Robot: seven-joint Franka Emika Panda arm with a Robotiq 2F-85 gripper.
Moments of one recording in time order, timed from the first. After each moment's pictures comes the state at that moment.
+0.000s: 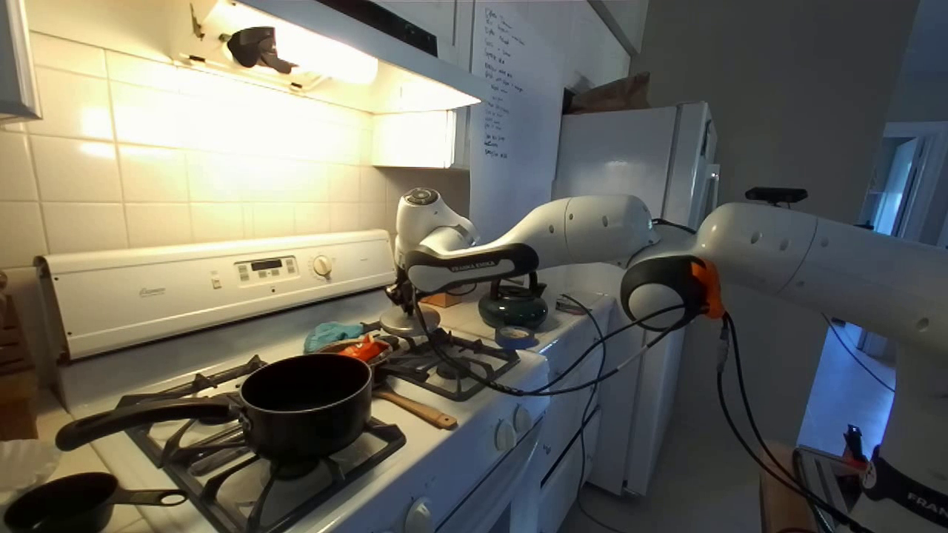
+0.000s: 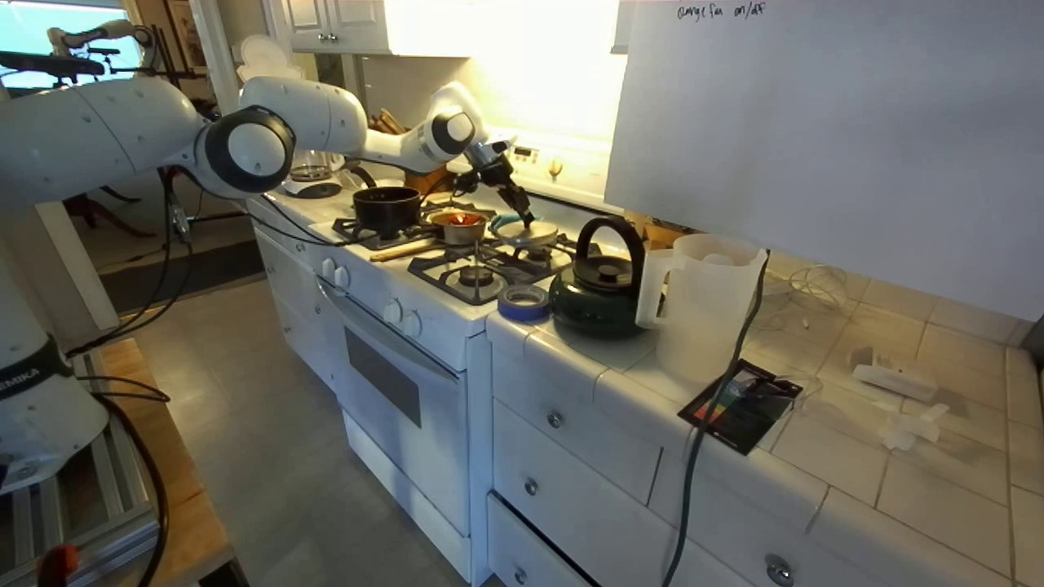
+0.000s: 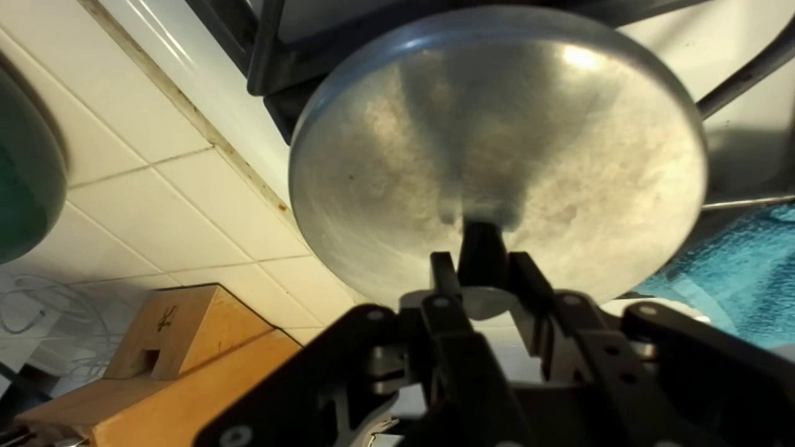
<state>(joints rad) 0.10 1.33 -0.31 -0.45 -0.20 2.20 0.58</state>
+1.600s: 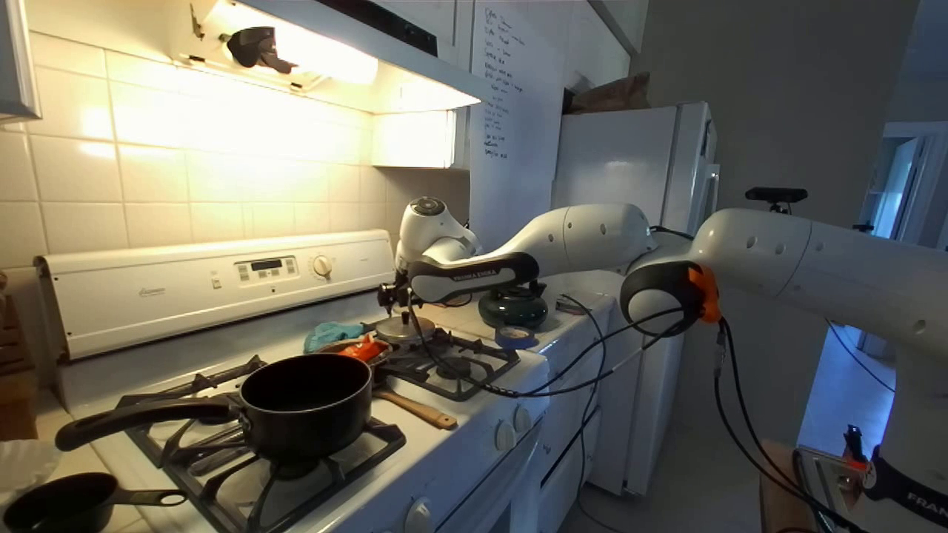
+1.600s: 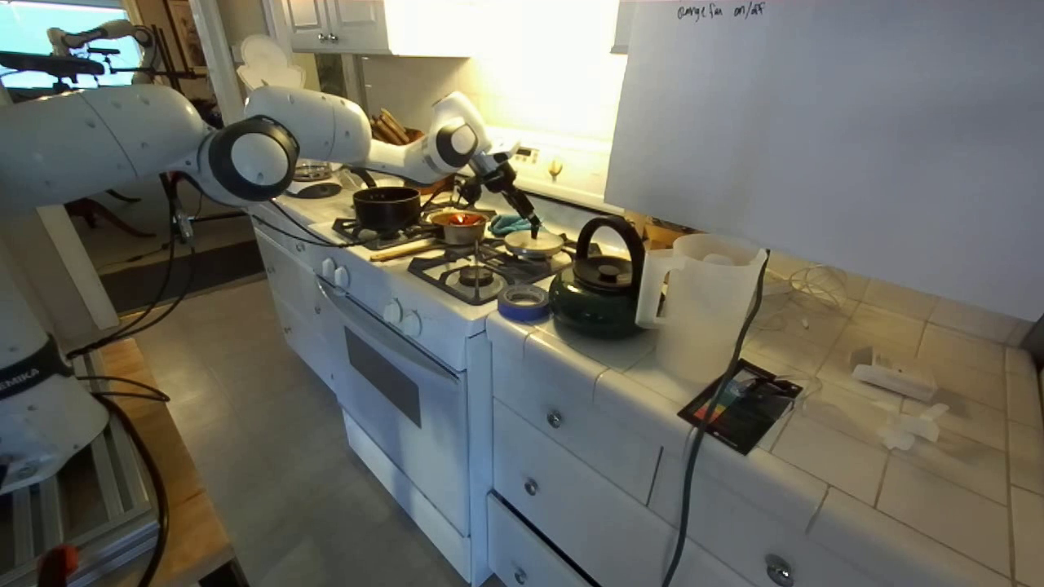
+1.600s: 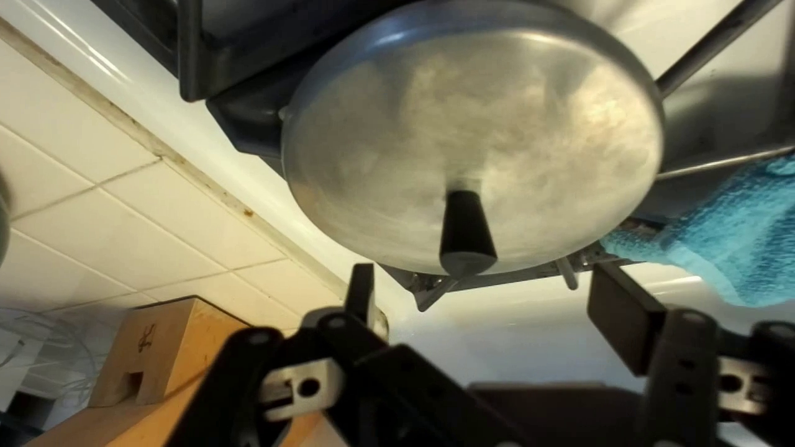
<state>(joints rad) 0.08 1.36 -0.28 -0.45 -0.20 2.31 0.67</state>
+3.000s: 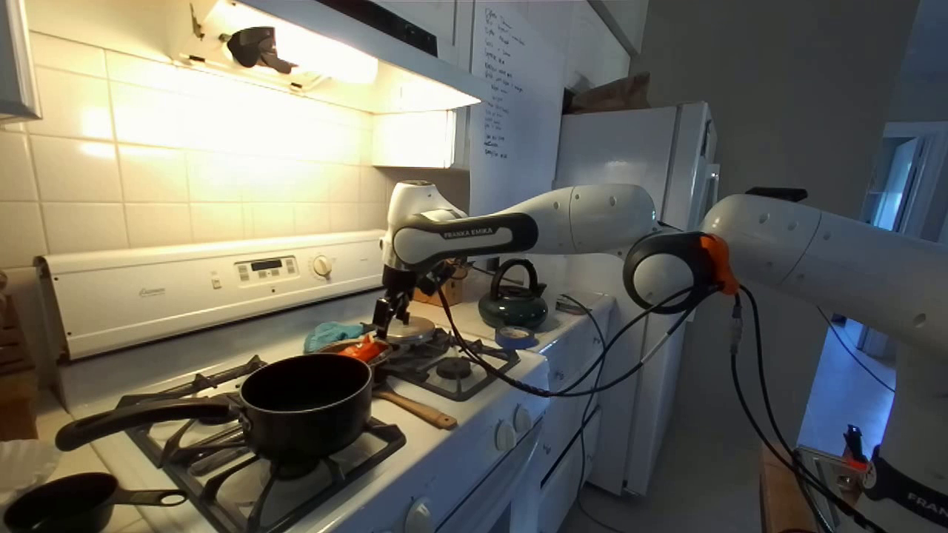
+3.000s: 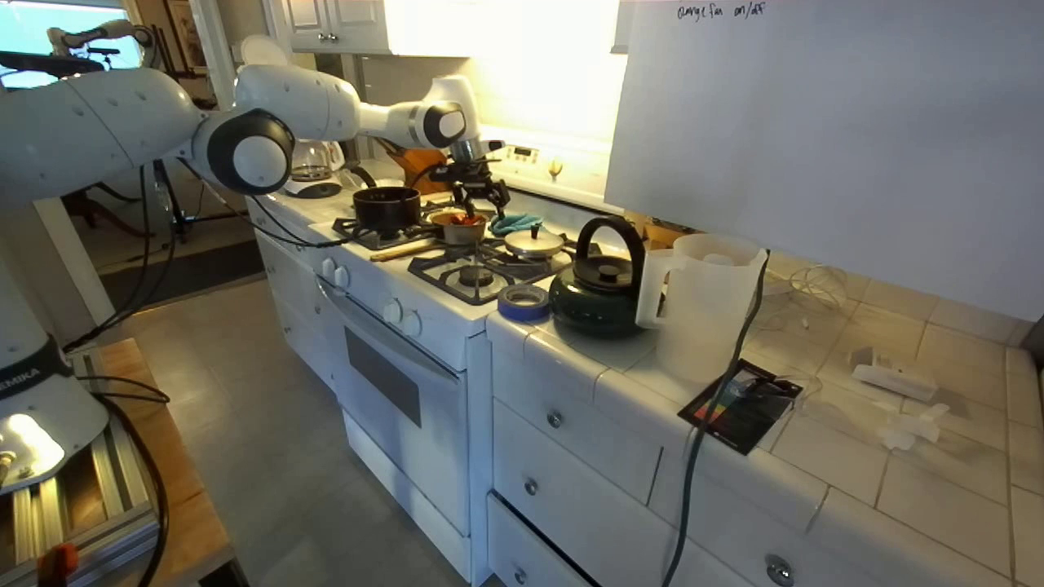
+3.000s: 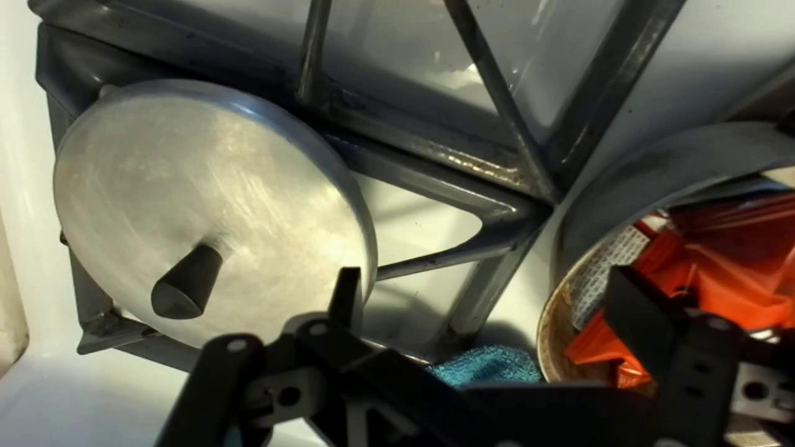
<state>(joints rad) 0.07 1.28 -0.01 -0.46 -0.12 2.01 -0.20</state>
